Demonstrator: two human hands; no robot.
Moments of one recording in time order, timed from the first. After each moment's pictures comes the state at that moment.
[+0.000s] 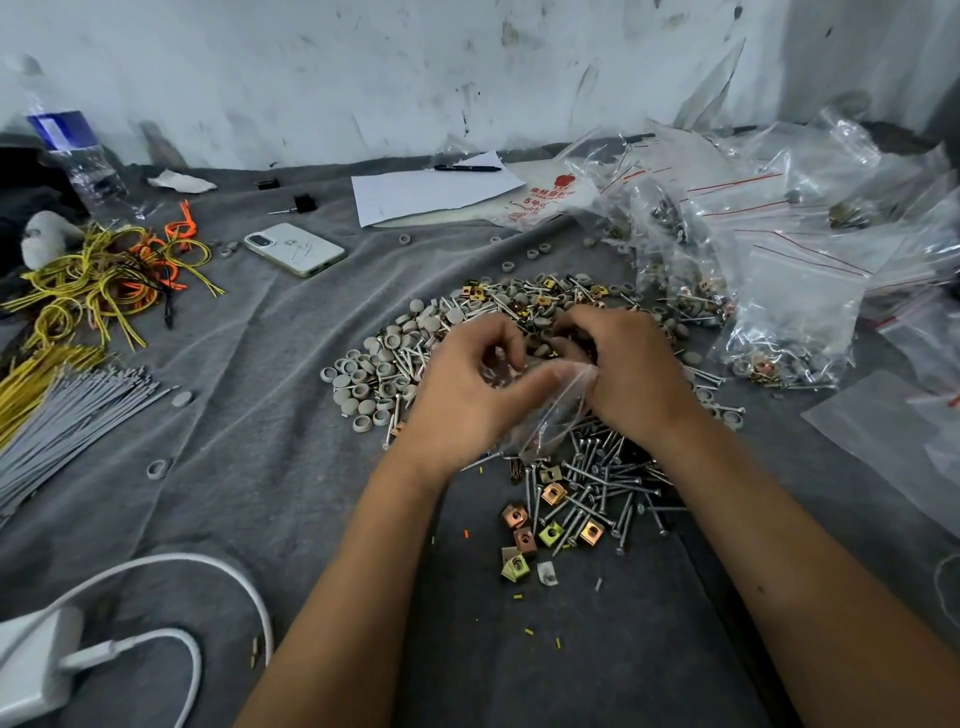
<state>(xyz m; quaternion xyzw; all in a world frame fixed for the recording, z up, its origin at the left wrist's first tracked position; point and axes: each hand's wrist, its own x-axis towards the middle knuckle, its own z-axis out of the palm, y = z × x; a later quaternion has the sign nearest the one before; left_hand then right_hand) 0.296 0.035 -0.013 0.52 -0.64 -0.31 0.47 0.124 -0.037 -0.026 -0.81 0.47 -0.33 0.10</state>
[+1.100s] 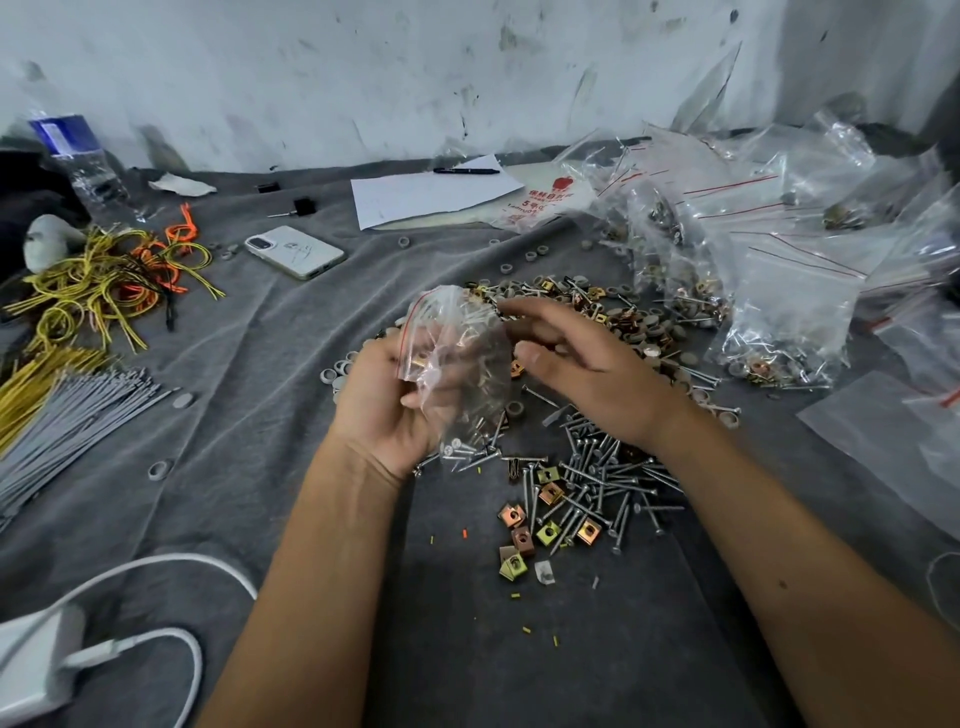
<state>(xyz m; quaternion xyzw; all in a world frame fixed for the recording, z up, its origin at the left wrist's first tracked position) 0.329 0.033 0.003 0.20 -0.19 -0.79 0.55 0.129 -0.025 -0.020 -0.77 0.32 -0.32 0.46</state>
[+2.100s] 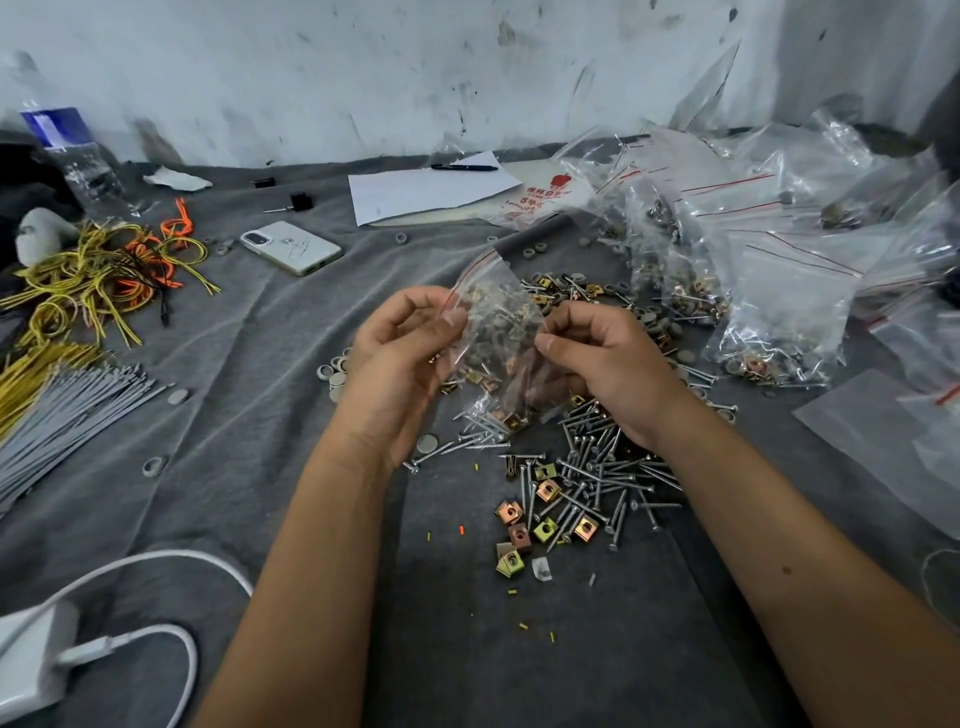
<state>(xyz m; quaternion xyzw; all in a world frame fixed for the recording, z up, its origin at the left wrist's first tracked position) 0.329 0.029 -0.006 0.36 -0.40 -0.53 0.66 0.130 -0.027 -0.022 -0.62 0.36 -0.42 0.56</state>
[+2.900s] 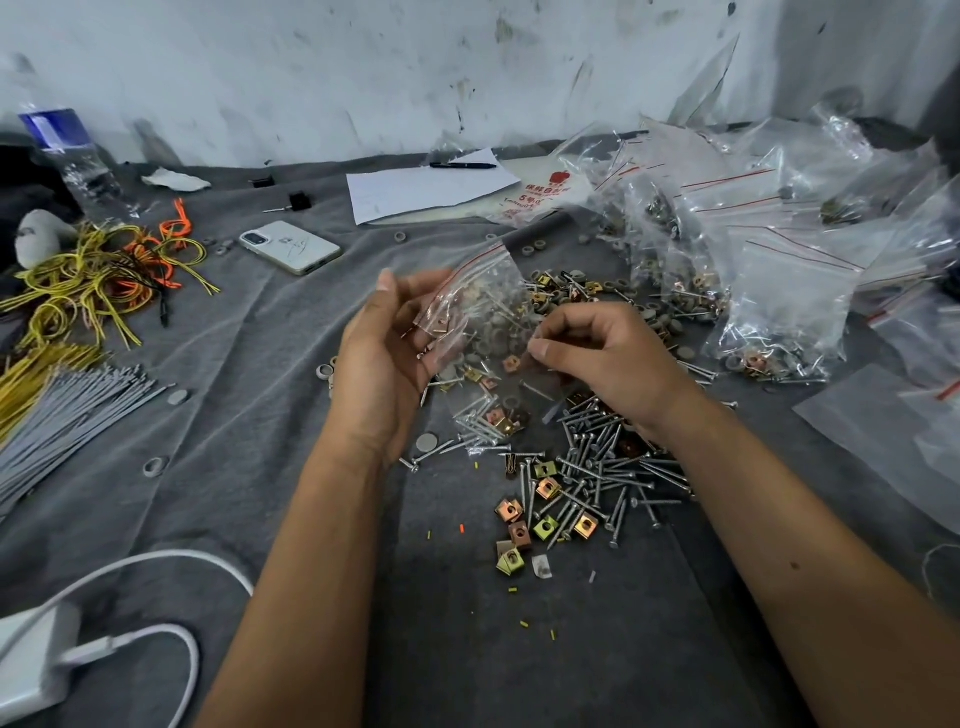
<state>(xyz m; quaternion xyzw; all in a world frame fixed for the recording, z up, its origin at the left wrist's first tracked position) 0.328 0.028 -0.003 0.39 -0.38 -0.49 0.68 0.123 -0.031 -0.020 -0.69 0.37 -0.40 0.48</state>
